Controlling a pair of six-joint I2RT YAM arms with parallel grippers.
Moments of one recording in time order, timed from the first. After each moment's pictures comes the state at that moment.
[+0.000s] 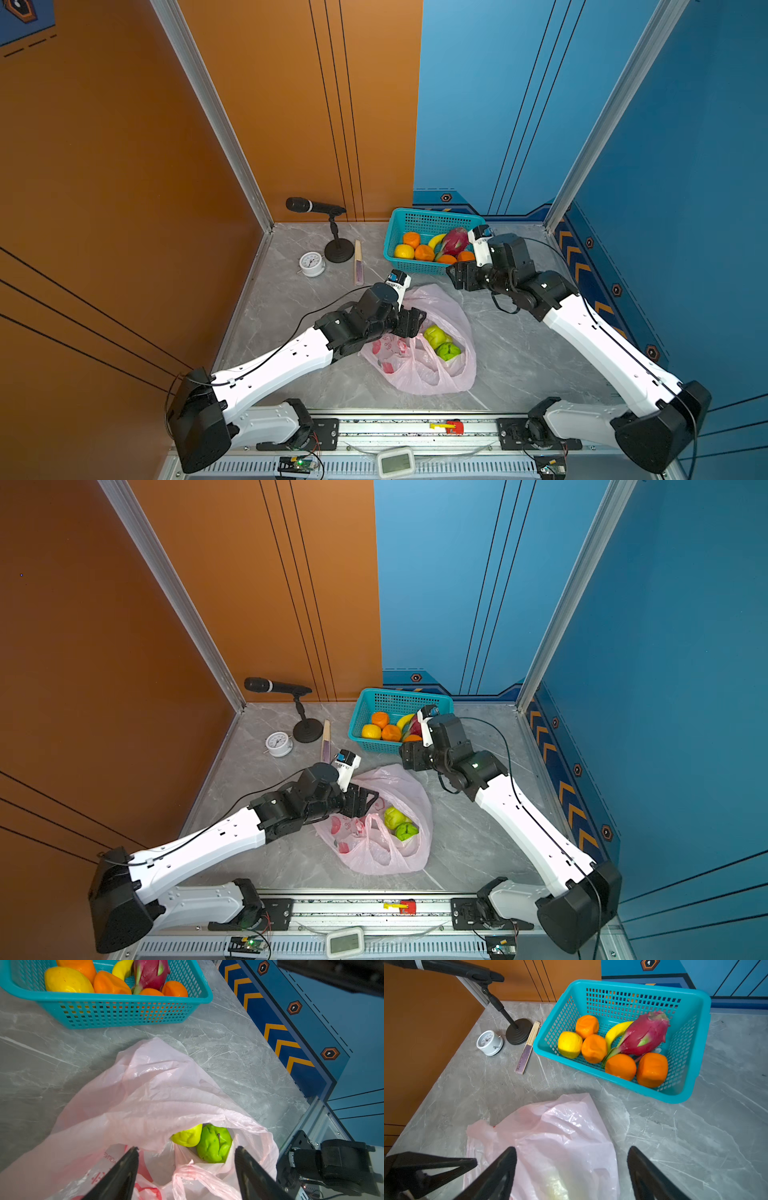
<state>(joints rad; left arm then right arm) -0.89 1.22 0.92 -0.31 -0.01 -0.51 0.54 1.22 1.21 -0.64 0.01 0.31</state>
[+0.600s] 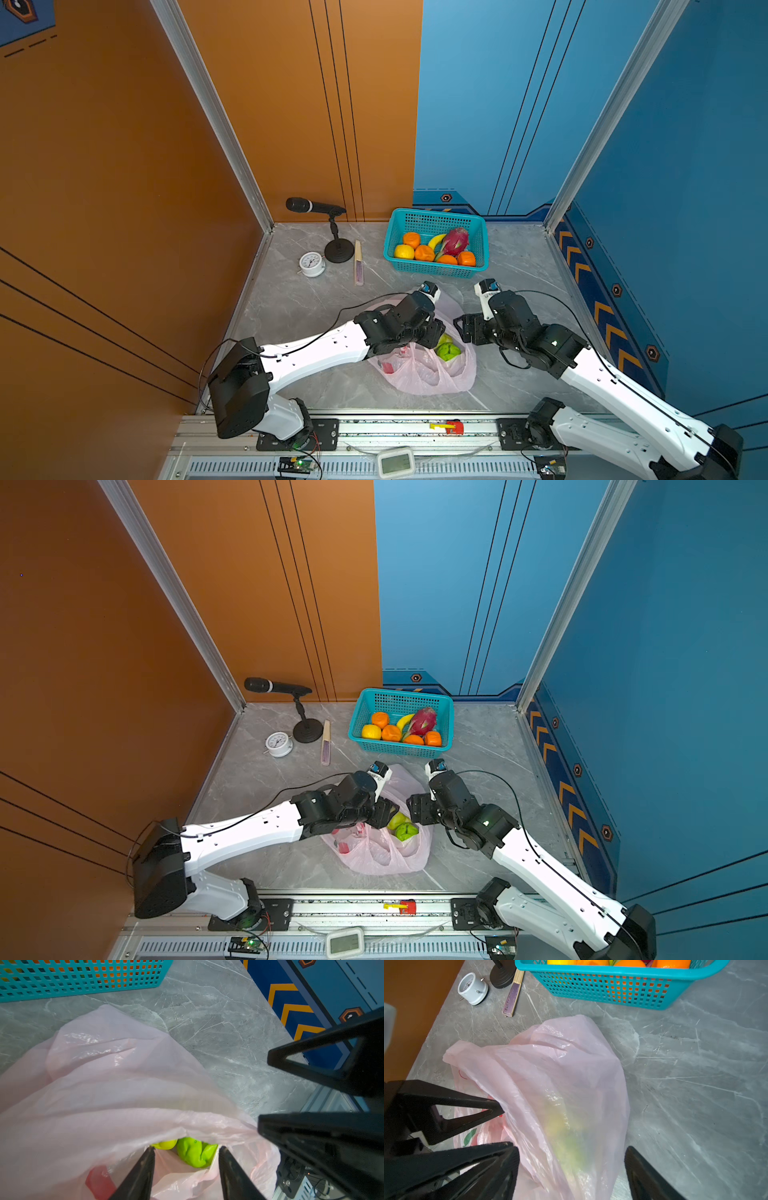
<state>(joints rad) -1.02 1.47 1.06 -0.32 -0.05 -0.54 0.70 0.91 0.80 -0.66 0.07 0.53</state>
